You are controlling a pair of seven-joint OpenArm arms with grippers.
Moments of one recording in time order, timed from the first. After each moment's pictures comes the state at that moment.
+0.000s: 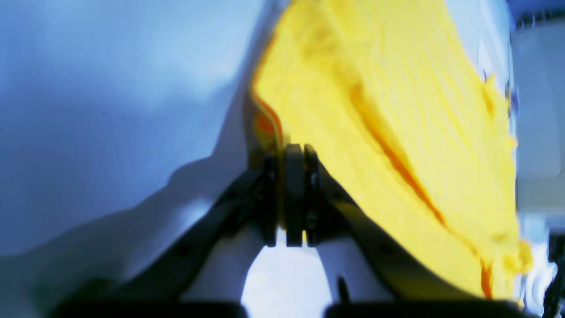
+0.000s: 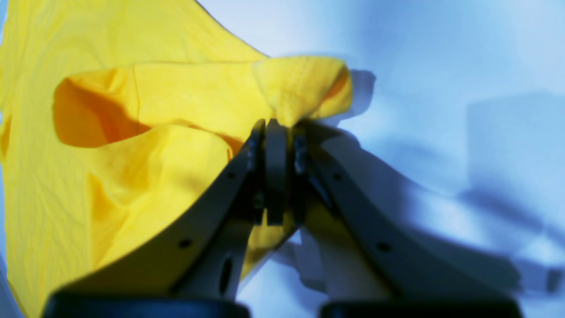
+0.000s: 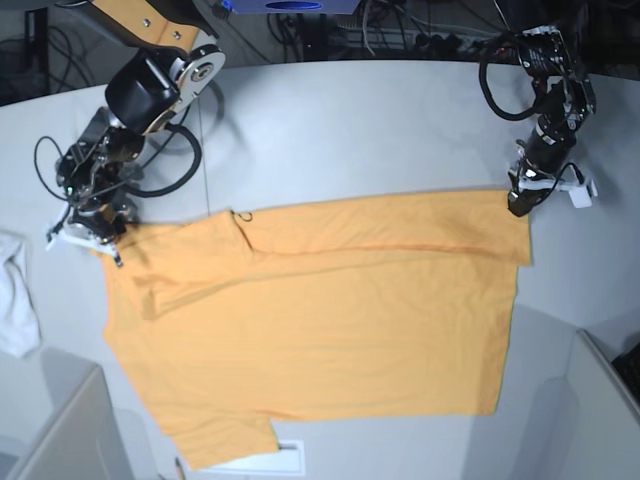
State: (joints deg) left arm 12.5 -12.4 -29.9 80.3 -53.9 -11.8 35.3; right arm 16.2 -4.7 50.6 68.6 13.0 0.4 -39.7
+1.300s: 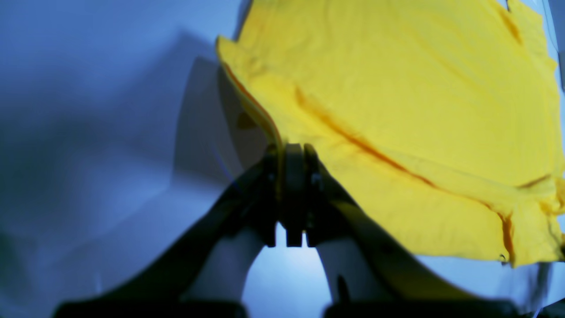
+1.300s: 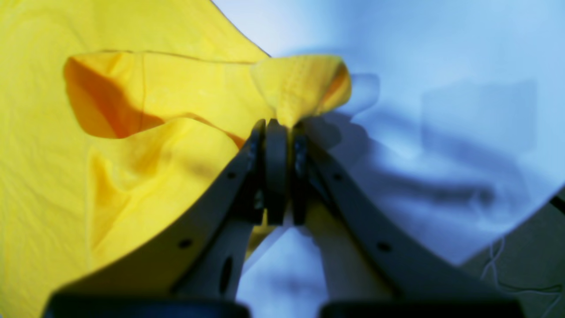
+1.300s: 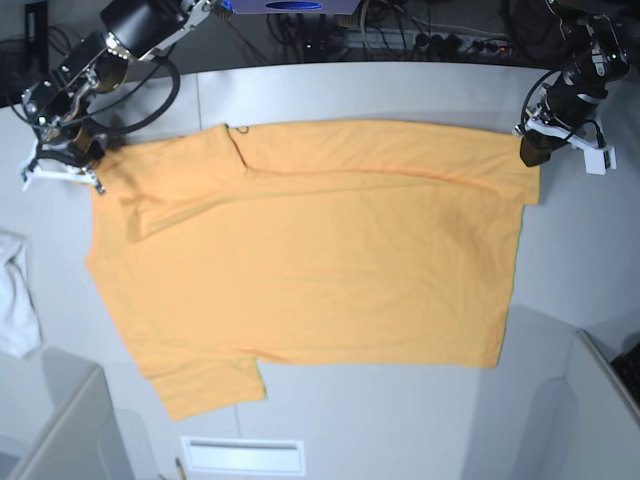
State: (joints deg) left arm 32.9 -15.3 -34.9 110.2 -53.9 -9.0 51.1; right arm -1.3 -6.4 50.8 98.3 12.6 -0.1 -64.7
